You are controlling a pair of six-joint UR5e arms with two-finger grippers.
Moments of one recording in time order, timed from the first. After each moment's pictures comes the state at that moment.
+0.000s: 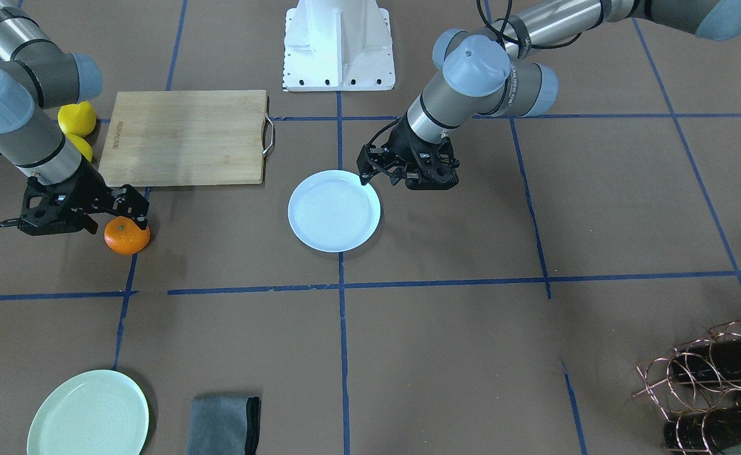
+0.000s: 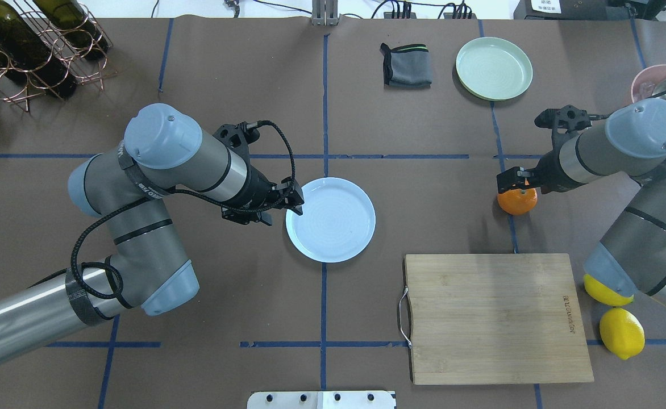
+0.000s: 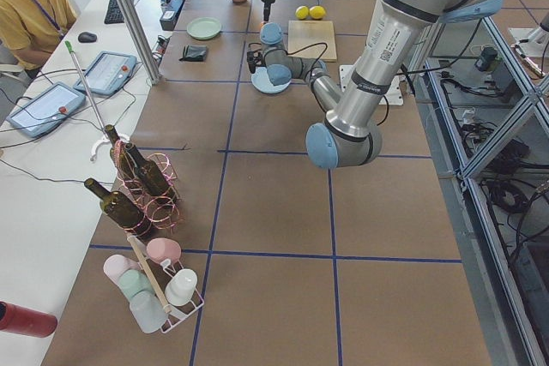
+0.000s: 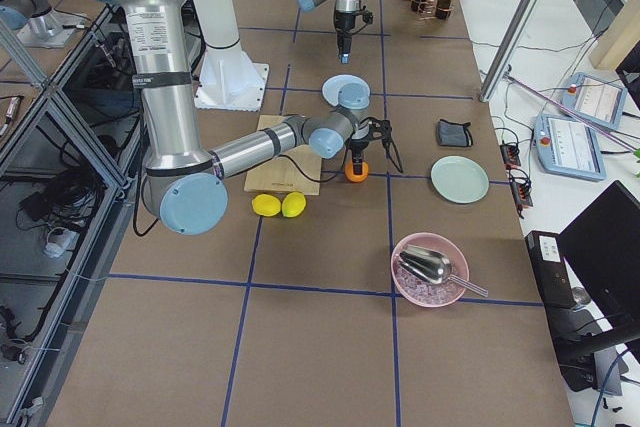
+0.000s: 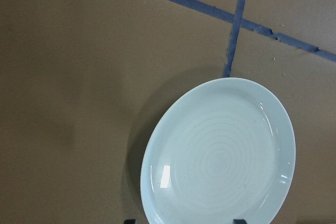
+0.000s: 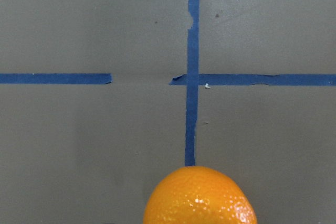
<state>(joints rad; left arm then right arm) -0.59 -2.16 -1.63 -2.06 -2.09 -1.52 0.81 -1.43 1.73 -1.12 2.03 1.00</state>
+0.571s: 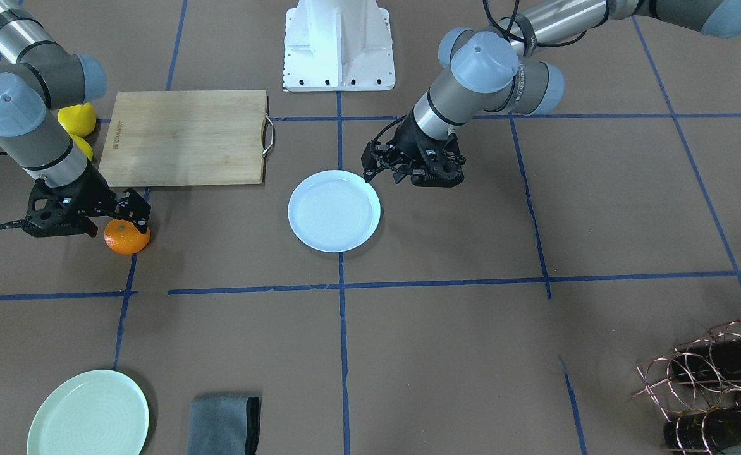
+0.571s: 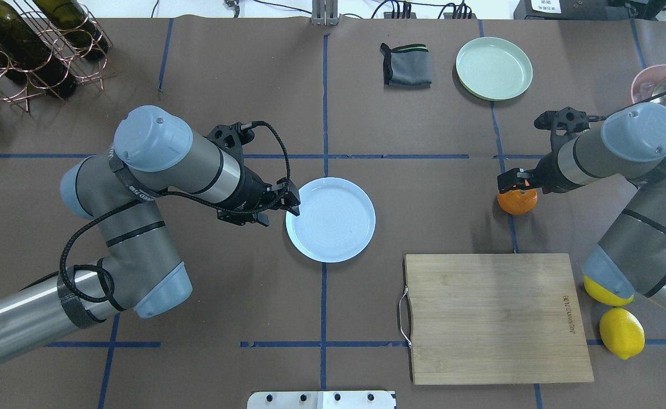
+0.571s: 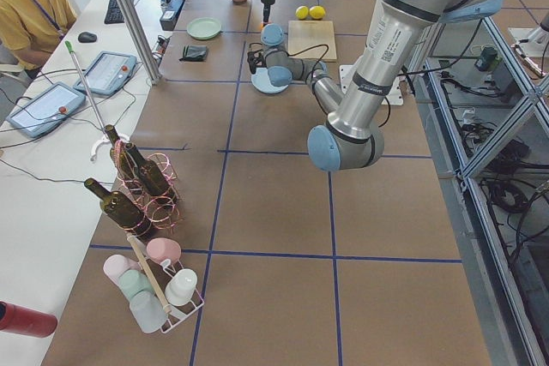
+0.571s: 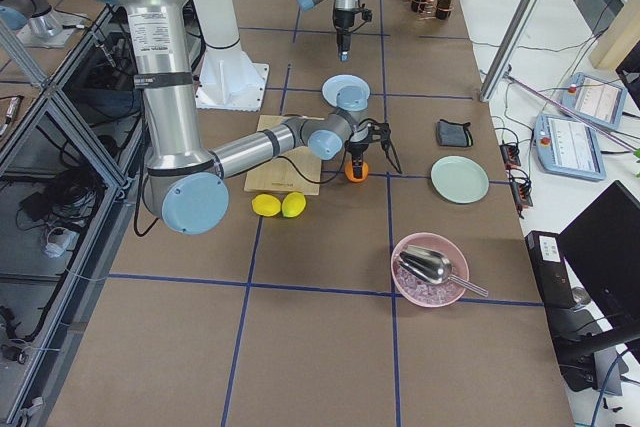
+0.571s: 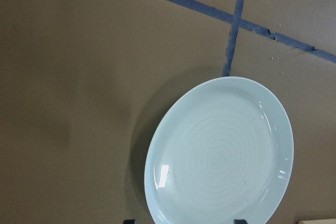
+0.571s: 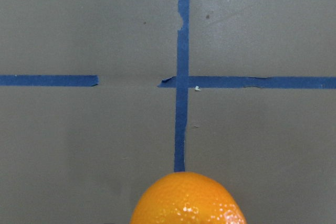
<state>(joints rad) -0.59 -2.13 -1.65 -2.08 -2.09 -1.52 0.80 -1.43 1.72 -1.12 2.00 1.00</state>
